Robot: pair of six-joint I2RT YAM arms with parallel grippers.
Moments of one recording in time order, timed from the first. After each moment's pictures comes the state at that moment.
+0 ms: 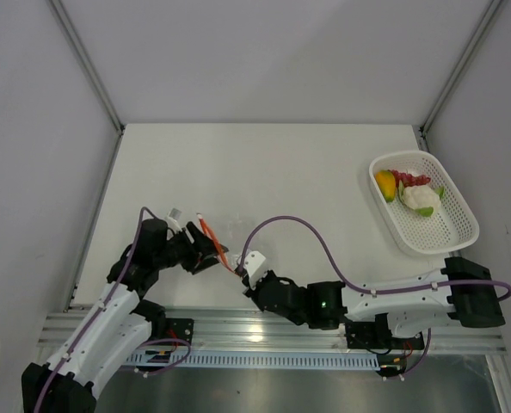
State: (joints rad) left arm -0.30 0.63 0.42 -0.42 0.51 -1.08; right arm 1.55 1.28 0.78 -0.02 0.57 0.28
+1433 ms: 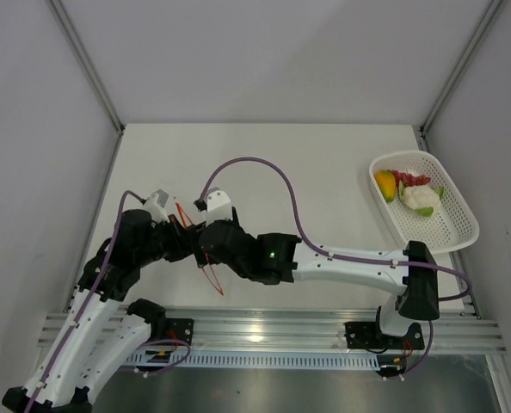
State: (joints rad) left arm -0.36 0.60 0.76 -0.75 0.26 -0.70; right arm 1.38 1.67 1.55 -0.43 0.56 0.55
